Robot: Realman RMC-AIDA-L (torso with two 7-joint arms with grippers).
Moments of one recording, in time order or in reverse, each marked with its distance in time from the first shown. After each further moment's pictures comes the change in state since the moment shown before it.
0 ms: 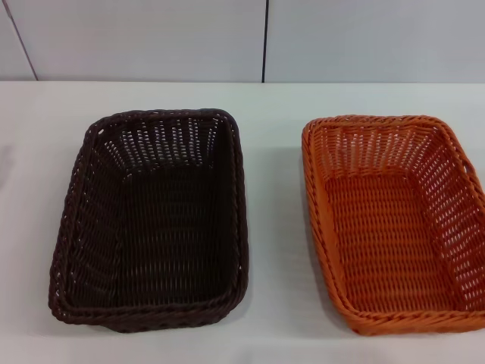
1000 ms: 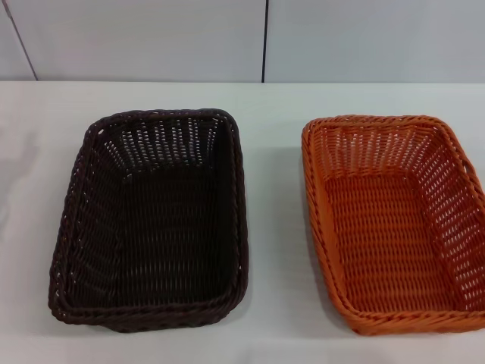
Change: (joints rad) left arm -0.088 -0.014 -0.004 0.027 -0.002 0.034 0.005; right arm 0.021 -0.009 0.024 -0.037 0.026 0.017 -0.105
